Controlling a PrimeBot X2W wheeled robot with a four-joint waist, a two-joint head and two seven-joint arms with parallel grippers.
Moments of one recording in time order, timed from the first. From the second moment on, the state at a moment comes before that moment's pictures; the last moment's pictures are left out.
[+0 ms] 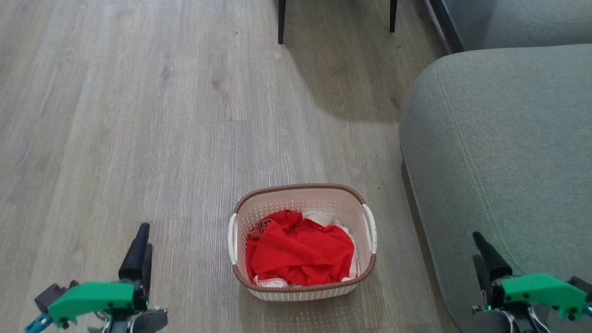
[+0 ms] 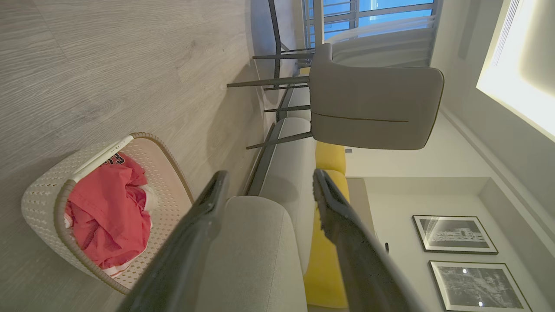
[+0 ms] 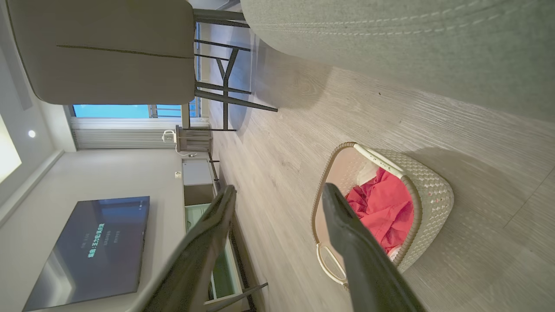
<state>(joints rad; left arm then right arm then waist) 0.02 0.04 0.03 0.29 -1.50 -0.10 0.05 0.01 -0.03 -0.09 0.32 1.48 0.13 0.05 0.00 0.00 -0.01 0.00</state>
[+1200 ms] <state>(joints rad) 0.02 0.04 -0.07 0.18 -0.91 -0.01 -0.05 0.01 -0.03 0.00 0.21 0.98 0.13 -0.05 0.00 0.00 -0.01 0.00</state>
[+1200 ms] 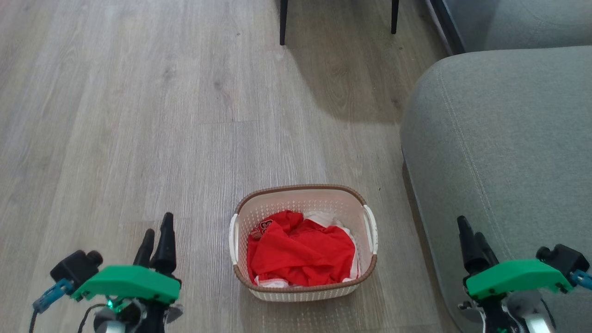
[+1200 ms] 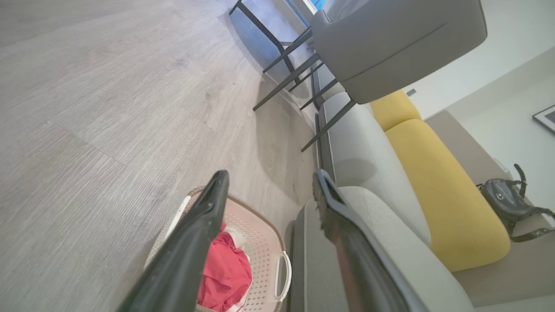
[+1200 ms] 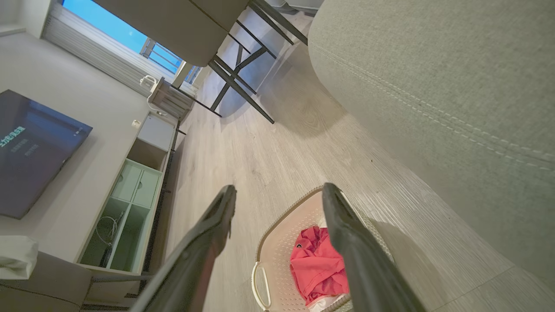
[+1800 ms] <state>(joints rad) 0.05 0.05 -0.12 0.17 -0.67 0.04 -0.10 0.01 -0.03 0.03 0.19 0.76 0.13 -0.10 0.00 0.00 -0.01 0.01</state>
